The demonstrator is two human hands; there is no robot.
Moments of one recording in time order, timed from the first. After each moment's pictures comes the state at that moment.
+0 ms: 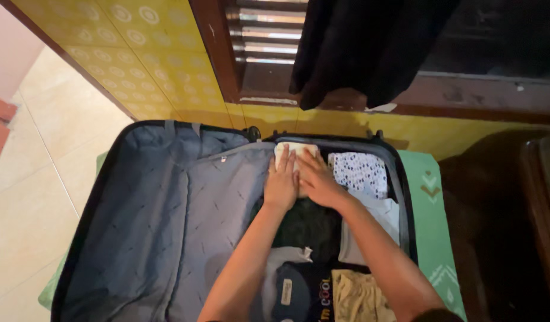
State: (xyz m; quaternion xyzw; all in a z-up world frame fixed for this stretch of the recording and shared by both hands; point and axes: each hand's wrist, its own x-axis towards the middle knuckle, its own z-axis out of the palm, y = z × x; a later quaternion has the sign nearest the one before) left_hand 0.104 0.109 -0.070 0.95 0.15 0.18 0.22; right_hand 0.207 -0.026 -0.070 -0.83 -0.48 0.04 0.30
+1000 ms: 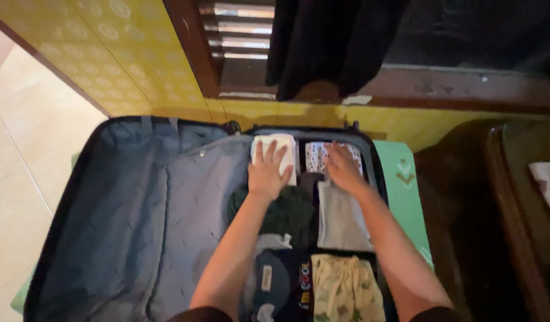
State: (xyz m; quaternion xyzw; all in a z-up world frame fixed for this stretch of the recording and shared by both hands) left_hand 0.108 0.090 -0.049 0.97 0.15 0.10 0.17; right_hand 0.262 -0.126 -0.077 -0.91 -0.31 0.10 0.26
